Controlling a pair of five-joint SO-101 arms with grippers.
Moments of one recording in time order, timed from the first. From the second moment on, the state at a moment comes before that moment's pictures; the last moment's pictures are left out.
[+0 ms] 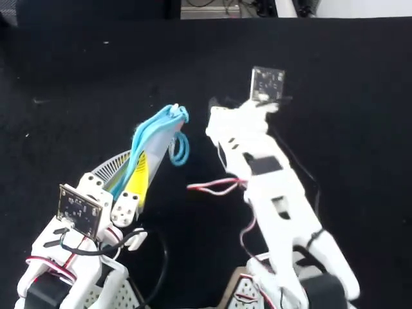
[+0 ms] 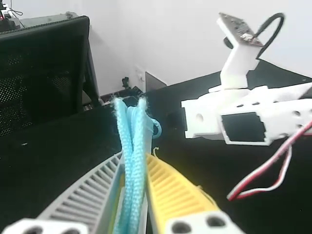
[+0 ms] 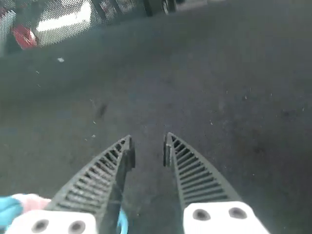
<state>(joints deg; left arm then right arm) 19.6 -105.2 61.8 60.8 -4.8 -13.7 -25.5 53.1 12.7 -19.6</state>
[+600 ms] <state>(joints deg) 19.6 -105.2 61.8 60.8 -4.8 -13.6 -21.0 51.4 8.8 -19.6</state>
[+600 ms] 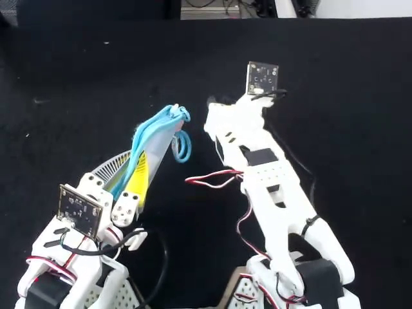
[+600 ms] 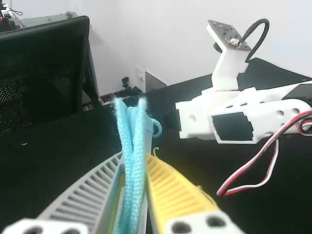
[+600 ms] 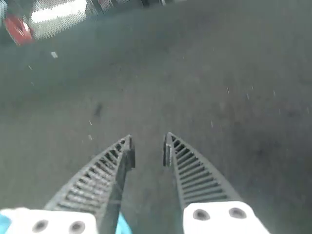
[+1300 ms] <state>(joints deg) 20.0 -105.2 61.8 60.8 -4.8 -17.9 6.0 36.3 6.0 -19.6</state>
